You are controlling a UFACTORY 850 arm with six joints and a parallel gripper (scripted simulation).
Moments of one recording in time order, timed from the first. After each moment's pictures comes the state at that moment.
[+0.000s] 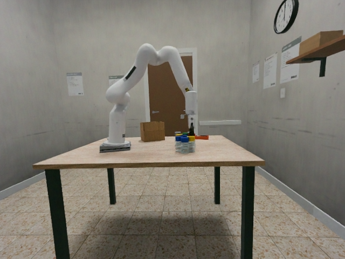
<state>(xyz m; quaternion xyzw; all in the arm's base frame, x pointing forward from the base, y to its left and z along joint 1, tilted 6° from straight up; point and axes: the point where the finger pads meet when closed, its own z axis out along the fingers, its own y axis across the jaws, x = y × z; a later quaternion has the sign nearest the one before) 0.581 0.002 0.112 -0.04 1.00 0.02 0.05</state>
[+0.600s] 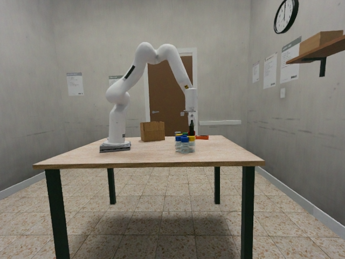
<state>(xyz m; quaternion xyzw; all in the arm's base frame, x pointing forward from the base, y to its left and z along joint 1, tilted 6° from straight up) 0.579 0.001 0.131 -0.04 1.00 0.02 0.05</state>
